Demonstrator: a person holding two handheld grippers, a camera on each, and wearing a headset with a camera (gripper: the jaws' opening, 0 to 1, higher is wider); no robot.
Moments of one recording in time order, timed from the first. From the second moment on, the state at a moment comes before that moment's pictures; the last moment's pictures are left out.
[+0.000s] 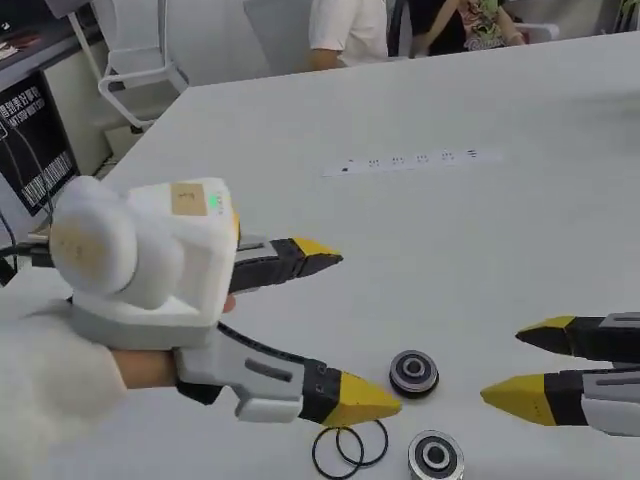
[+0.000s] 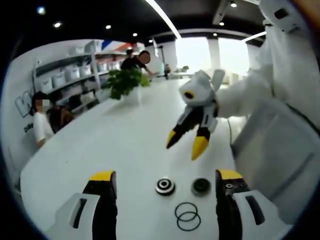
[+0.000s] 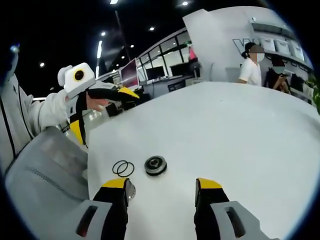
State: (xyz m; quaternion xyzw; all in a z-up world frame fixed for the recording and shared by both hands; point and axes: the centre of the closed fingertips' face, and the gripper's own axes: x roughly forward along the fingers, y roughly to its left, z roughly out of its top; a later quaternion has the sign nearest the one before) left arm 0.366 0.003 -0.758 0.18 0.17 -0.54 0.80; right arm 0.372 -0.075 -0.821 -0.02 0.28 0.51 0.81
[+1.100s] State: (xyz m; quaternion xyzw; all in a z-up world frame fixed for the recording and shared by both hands) left arm 0.391 -0.023 -0.820 0.13 0.22 -0.55 0.80; right arm 0.384 -0.040 -0.844 -0.02 0.28 0.54 0.79
